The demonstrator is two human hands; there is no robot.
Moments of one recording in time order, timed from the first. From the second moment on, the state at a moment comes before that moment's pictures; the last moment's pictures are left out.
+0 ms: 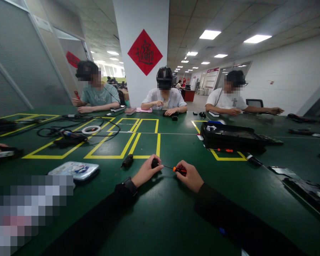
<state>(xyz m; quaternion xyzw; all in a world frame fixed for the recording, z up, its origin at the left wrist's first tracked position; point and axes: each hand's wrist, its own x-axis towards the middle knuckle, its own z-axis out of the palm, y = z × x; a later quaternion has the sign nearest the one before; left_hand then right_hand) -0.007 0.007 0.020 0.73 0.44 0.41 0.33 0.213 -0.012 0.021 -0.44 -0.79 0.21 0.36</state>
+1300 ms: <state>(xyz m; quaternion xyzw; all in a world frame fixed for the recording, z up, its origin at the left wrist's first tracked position) -0.006 0.006 0.021 0.72 0.44 0.41 0.33 0.217 -0.003 0.016 -0.44 -0.81 0.17 0.35</state>
